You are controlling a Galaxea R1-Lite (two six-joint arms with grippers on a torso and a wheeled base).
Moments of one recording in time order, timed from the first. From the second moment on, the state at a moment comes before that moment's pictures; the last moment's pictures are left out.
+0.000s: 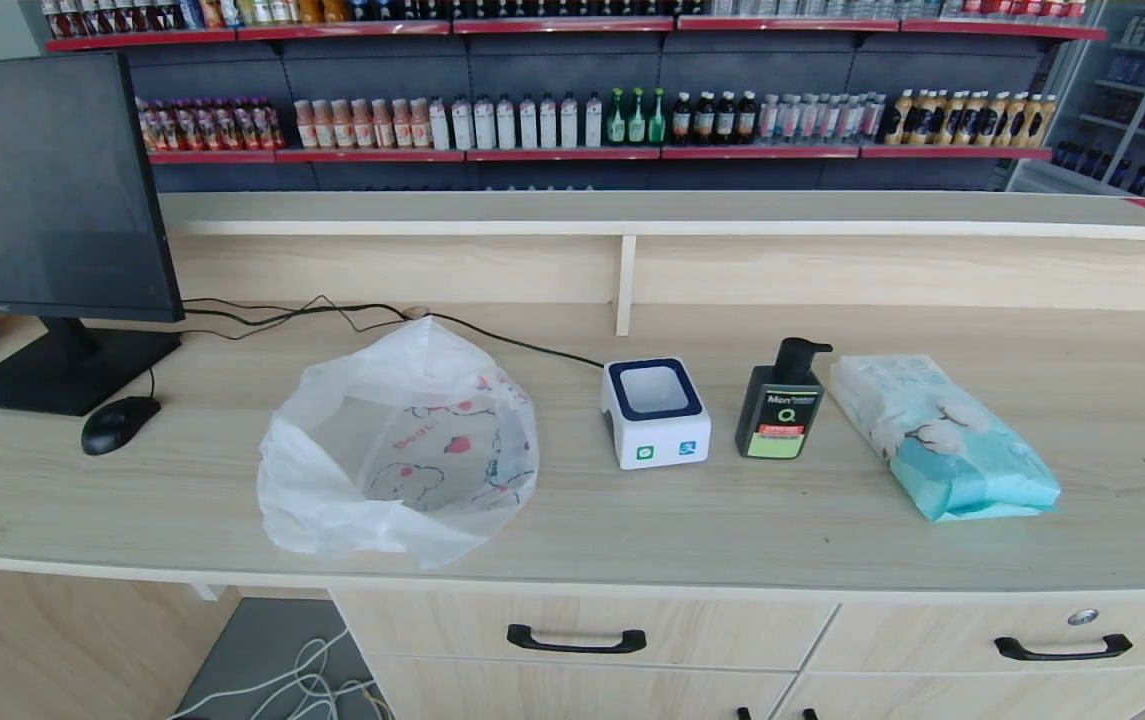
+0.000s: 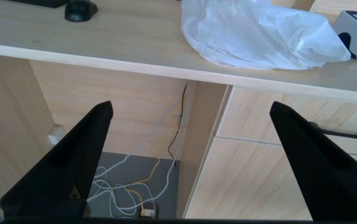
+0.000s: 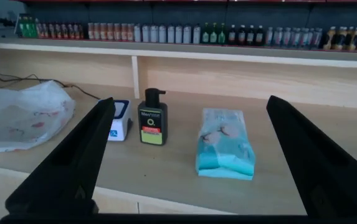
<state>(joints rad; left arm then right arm) 0.00 0.00 0.00 0.00 0.01 -0.03 0.08 0.41 -0.19 -0.54 0.08 -0.03</state>
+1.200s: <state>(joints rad) 0.00 0.00 0.00 0.00 0.01 -0.03 0.12 1.74 -0.29 -1.57 0.20 -0.20</state>
